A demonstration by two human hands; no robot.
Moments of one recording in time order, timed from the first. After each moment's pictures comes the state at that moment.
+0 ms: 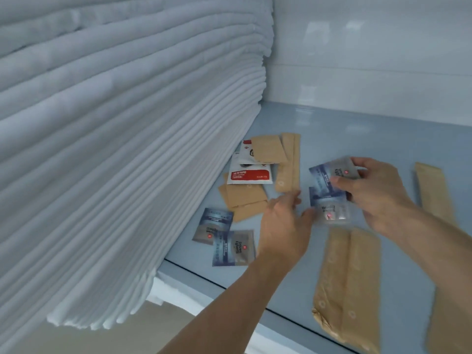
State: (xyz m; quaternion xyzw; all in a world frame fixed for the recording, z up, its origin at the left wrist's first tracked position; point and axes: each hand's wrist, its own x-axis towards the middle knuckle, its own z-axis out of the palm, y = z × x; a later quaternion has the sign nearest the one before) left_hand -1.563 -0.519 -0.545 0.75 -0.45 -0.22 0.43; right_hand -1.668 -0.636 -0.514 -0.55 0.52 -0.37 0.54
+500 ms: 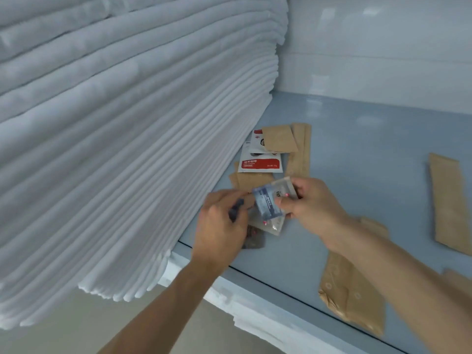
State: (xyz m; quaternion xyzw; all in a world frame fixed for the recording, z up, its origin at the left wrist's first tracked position) left_hand -1.495 -0.432 -0.534 0.79 -0.46 -0.04 0.39; right_hand -1.617 -0.556 -0.522 -0.69 0.42 -0.18 0.56
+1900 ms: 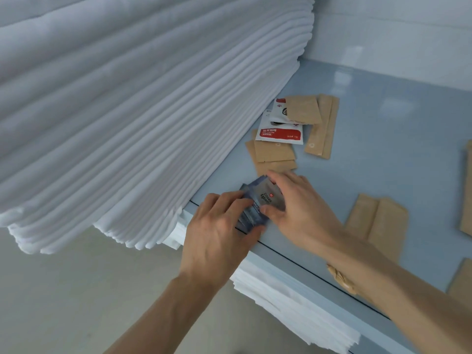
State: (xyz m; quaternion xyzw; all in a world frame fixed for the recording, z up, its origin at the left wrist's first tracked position) left_hand -1.517 -0.371 -0.562 0.81 -0.51 0.09 0.27; right_hand -1.612 -0.510 -0.549 -0.91 0.27 -0.12 0.28
